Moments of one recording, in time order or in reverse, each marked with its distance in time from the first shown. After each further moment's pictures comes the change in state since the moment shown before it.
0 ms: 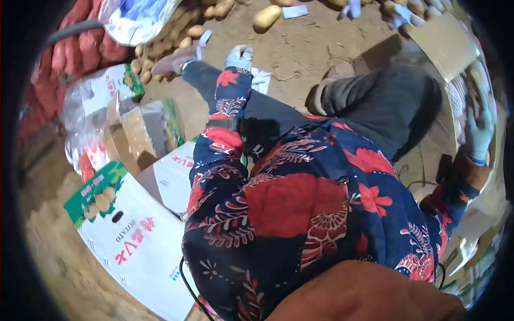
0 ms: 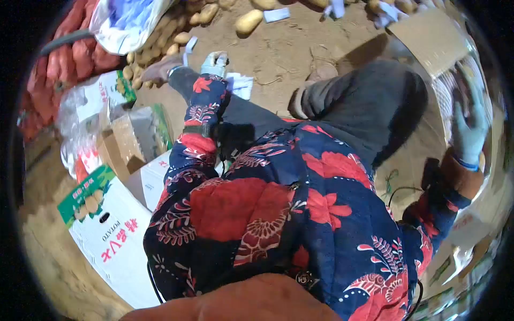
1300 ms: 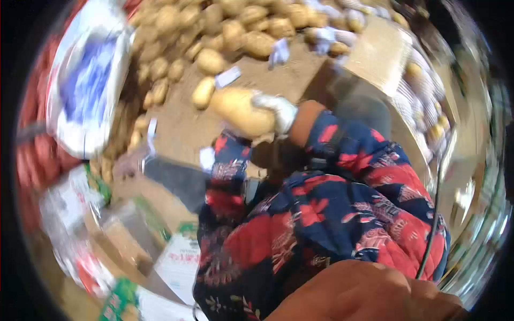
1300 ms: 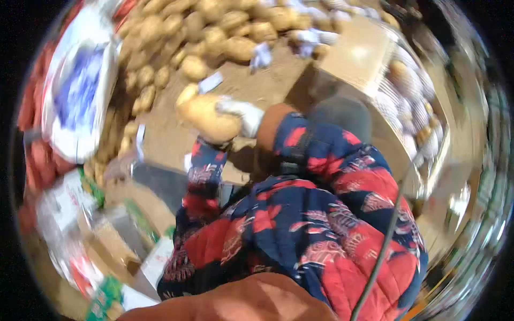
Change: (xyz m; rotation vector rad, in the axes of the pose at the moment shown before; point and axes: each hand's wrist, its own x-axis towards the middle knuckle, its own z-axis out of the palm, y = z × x) left_hand 0.014 0.061 0.125 -0.251 -0.455 0.650; right_hand 0.065 -0.113 0.240 1.803 -0.316 1.213
